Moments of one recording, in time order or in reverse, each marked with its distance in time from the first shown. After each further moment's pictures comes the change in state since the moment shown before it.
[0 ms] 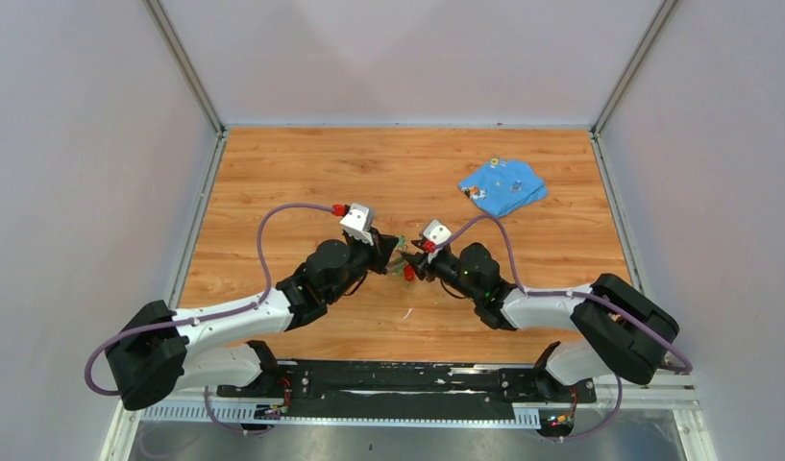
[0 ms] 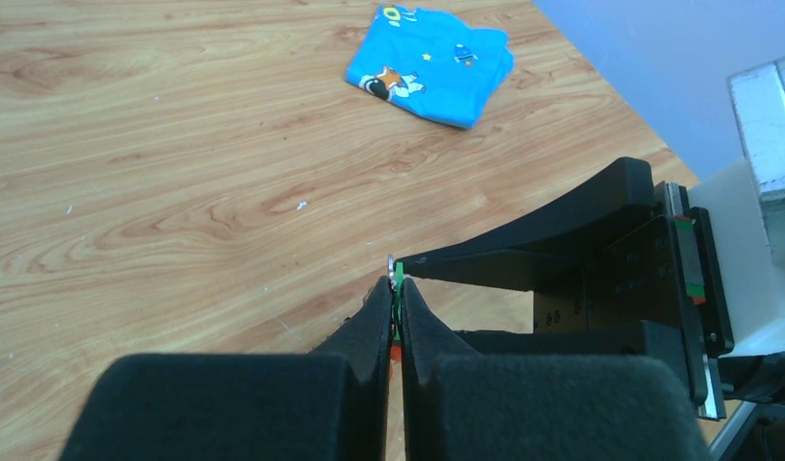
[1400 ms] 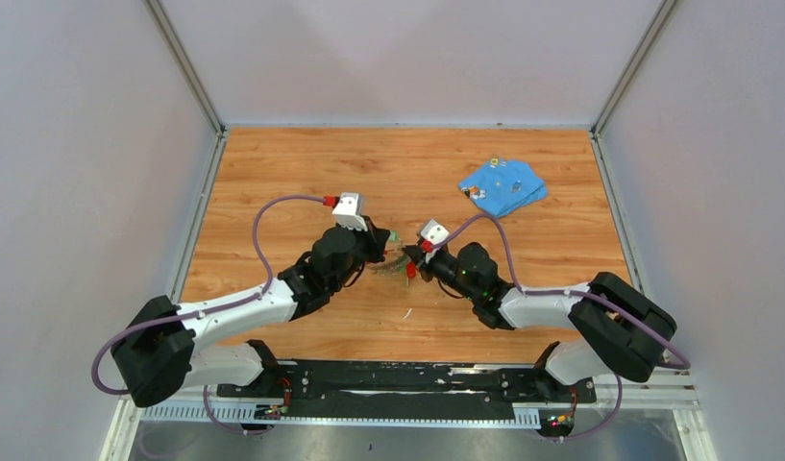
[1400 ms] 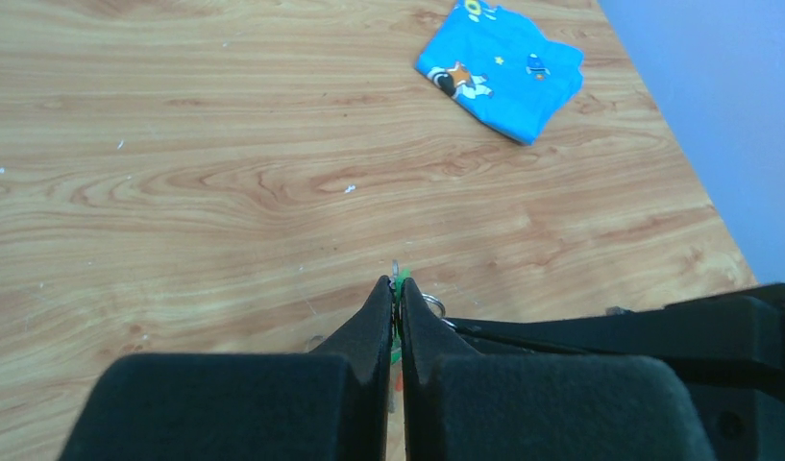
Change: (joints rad) left arm 0.056 0.041 0.064 -0.123 -0.079 -0.147; right arm 0.011 0.017 0.016 0.013 0.000 0.008
